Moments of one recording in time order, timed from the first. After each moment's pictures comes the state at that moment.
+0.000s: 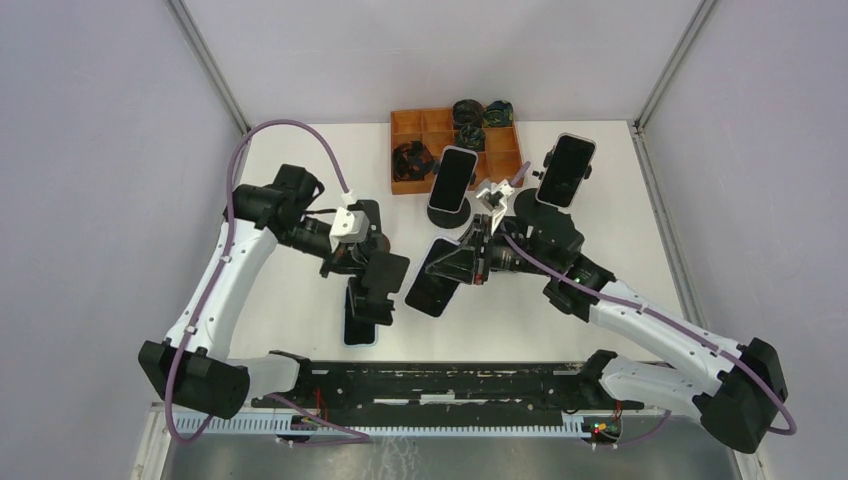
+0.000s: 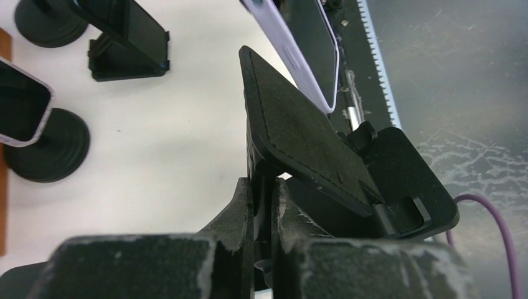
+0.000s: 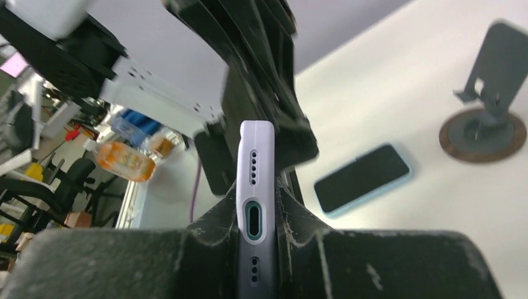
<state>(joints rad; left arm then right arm) -0.25 1.25 1.32 -1.46 1.13 1.34 0.78 1.04 0.77 0.35 -0.62 0.61</state>
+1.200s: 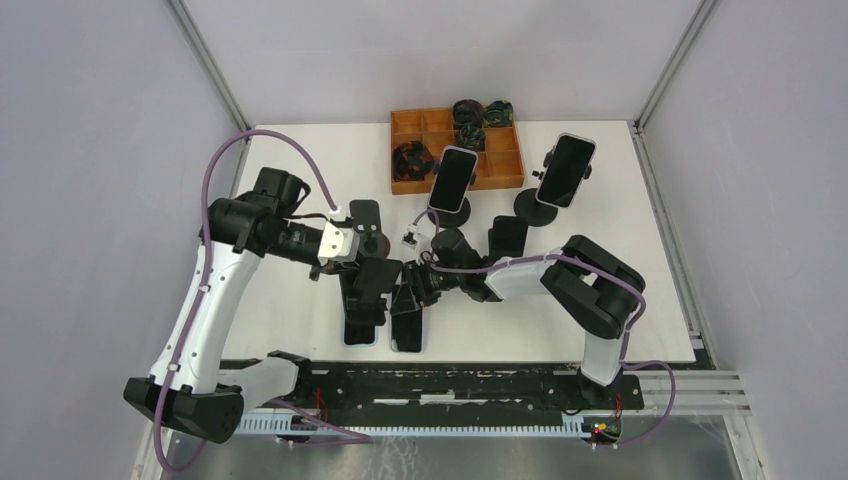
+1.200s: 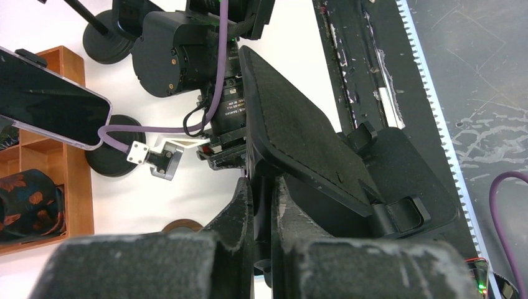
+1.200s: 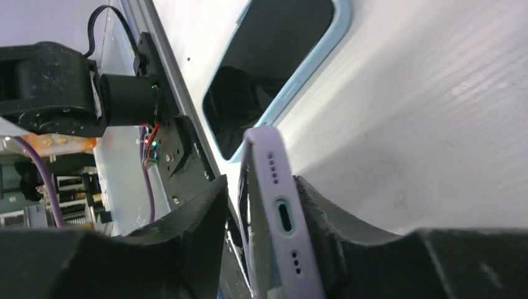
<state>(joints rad) -0.25 1.14 1.38 -1.47 1.05 1.40 0.90 1.85 0.87 0.39 -0.60 0.64</state>
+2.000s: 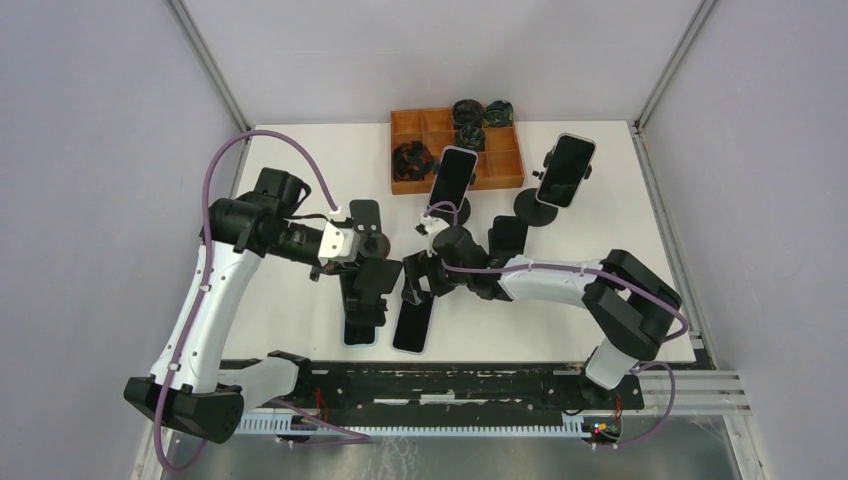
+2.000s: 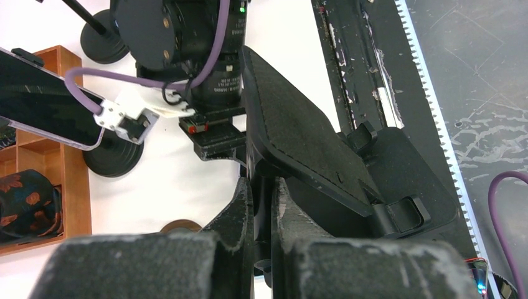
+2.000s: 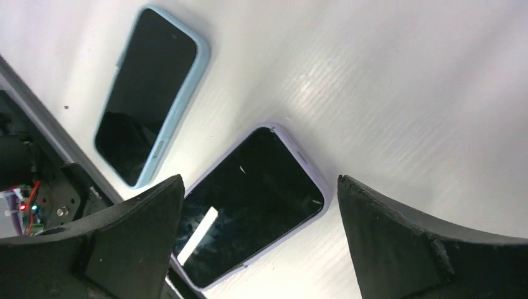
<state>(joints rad) -0.25 1.14 1.38 -1.47 1.05 1.41 0.92 1.69 0.89 0.06 -0.11 0.49</state>
